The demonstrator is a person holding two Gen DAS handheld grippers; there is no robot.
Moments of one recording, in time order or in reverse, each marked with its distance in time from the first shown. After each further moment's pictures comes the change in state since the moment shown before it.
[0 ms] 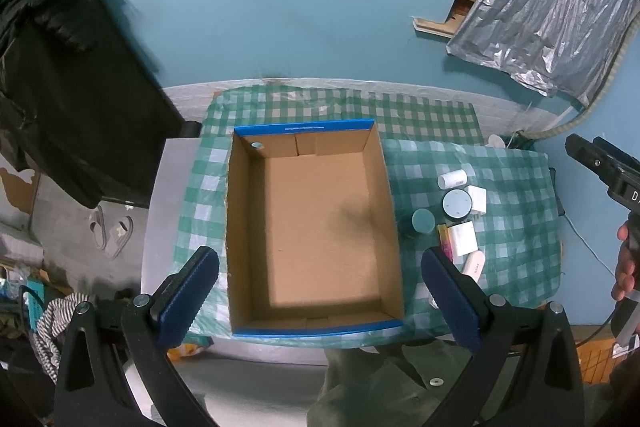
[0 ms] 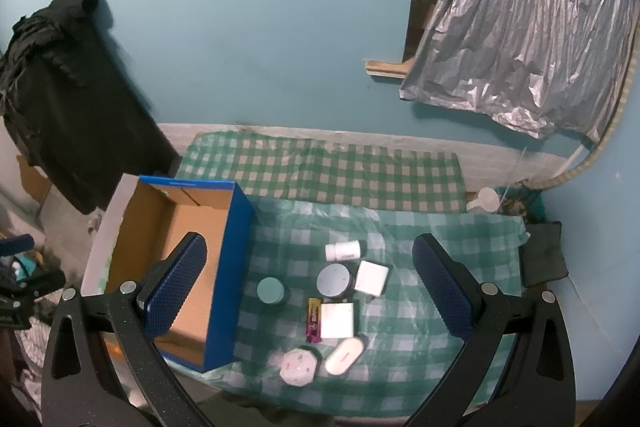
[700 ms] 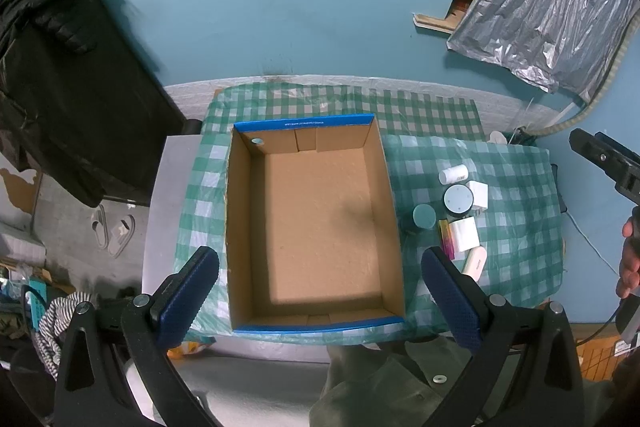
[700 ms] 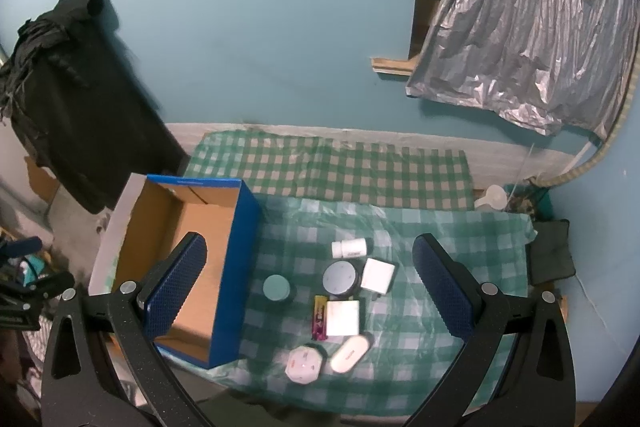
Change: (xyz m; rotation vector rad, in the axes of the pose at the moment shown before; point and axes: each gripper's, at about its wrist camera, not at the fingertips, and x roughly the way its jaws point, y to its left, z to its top) left arm 0.003 0.002 0.002 0.003 0.008 0.006; right arm 0.000 -0.004 0.001 0.010 0.011 0.030
